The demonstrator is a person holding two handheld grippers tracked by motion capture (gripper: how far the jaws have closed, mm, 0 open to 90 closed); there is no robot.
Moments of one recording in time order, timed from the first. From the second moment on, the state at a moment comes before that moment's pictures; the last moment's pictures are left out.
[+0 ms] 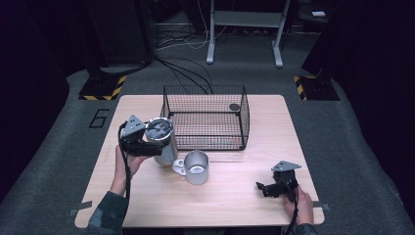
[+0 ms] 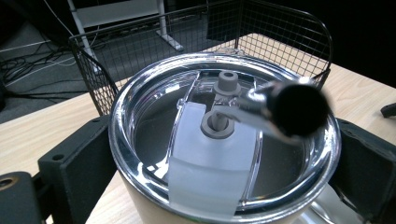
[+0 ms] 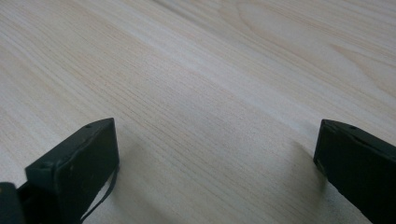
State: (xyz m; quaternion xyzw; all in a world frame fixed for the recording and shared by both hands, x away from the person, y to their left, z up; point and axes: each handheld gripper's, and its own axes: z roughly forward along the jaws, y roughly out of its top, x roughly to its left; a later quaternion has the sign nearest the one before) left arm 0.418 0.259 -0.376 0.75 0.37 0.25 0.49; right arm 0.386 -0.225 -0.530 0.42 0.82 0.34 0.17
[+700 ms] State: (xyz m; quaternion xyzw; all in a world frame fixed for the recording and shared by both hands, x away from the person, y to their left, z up) left arm 0.418 0.259 -0.346 0.75 0.36 0.24 0.49; right arm 0.386 -0.225 -0.530 0.42 0.82 0.34 0.17
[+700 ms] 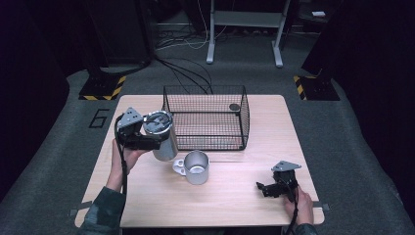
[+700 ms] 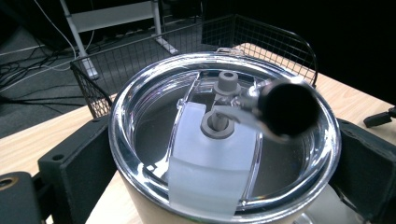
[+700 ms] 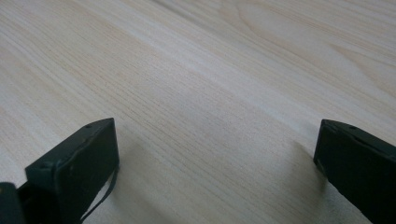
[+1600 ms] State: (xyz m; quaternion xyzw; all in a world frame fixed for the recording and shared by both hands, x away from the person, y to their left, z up) left arm 0.428 0.238 -0.305 0.77 0.33 0.22 0.51; right arm 0.386 -0.225 -0.530 0.42 0.82 0.34 0.17
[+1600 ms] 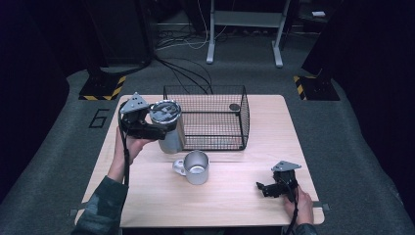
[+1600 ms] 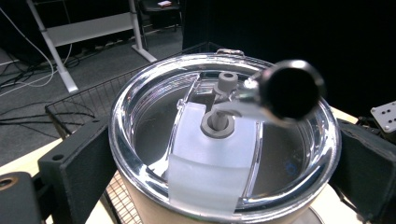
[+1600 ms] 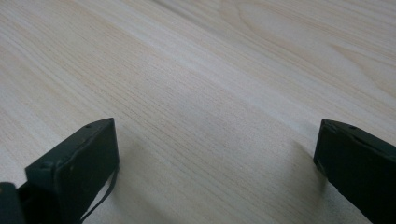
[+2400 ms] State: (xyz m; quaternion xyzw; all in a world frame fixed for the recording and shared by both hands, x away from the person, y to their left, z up) left arm 0.466 0.211 -0.290 0.77 0.32 0.23 0.50; right arm 0.386 -0.225 -0.530 0.42 0.82 0.34 0.17
